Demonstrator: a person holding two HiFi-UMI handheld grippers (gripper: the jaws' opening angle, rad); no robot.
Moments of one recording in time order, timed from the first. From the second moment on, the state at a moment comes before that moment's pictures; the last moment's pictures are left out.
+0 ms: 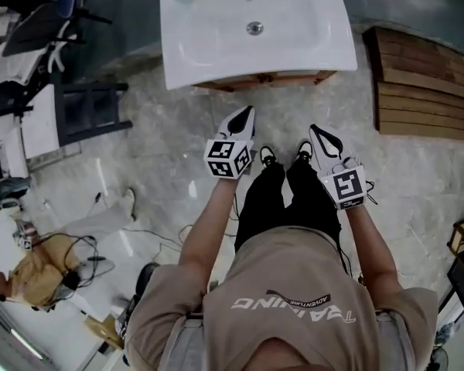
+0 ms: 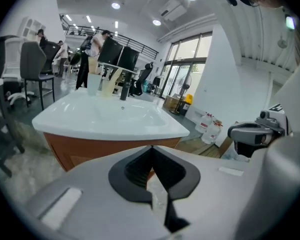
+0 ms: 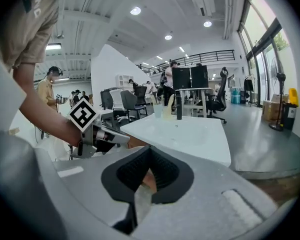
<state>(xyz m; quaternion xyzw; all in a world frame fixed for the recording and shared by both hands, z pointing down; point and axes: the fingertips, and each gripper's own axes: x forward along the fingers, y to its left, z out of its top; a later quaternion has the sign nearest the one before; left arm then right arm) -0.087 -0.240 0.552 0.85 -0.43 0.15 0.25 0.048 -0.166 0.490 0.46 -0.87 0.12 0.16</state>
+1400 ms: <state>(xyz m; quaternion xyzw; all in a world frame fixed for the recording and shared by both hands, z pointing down) -0.103 -0.349 0.851 0.53 -0.45 -0.38 0.62 0.048 -0.219 0.631 0.36 -0.90 0.16 0.18</state>
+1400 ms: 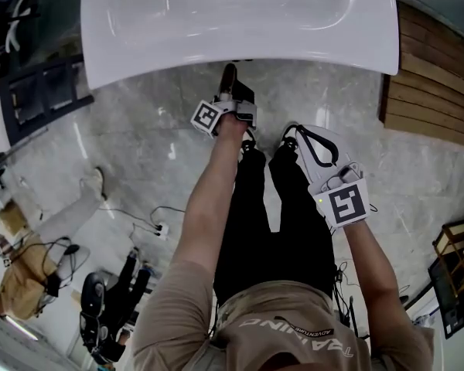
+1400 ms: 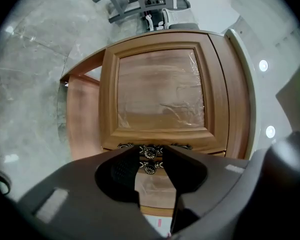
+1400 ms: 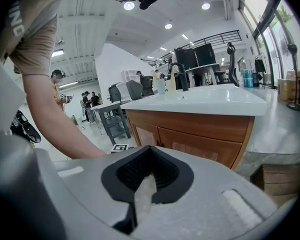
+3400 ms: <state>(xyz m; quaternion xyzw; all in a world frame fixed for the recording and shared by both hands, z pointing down) -0.120 -0.298 0.853 0.56 -0.39 -0.38 0.62 0.014 -0.198 0.651 0.34 -0.90 0.18 0.20</state>
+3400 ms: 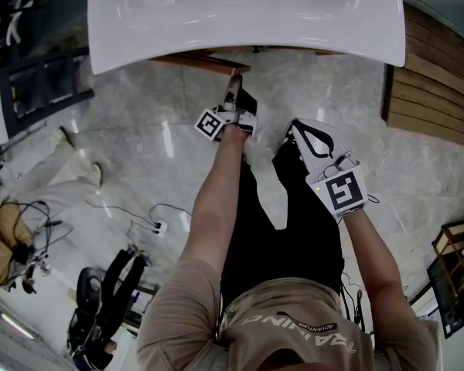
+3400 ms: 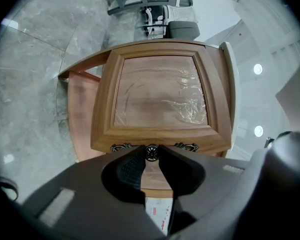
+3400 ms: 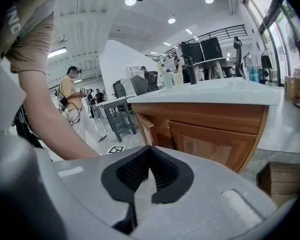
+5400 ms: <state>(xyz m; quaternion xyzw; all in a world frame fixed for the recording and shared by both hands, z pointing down) -0.332 -0.173 0.854 0.66 -0.19 -0.14 0.71 -0.244 -0.124 0.649 0.40 -0.87 0.23 0.19</state>
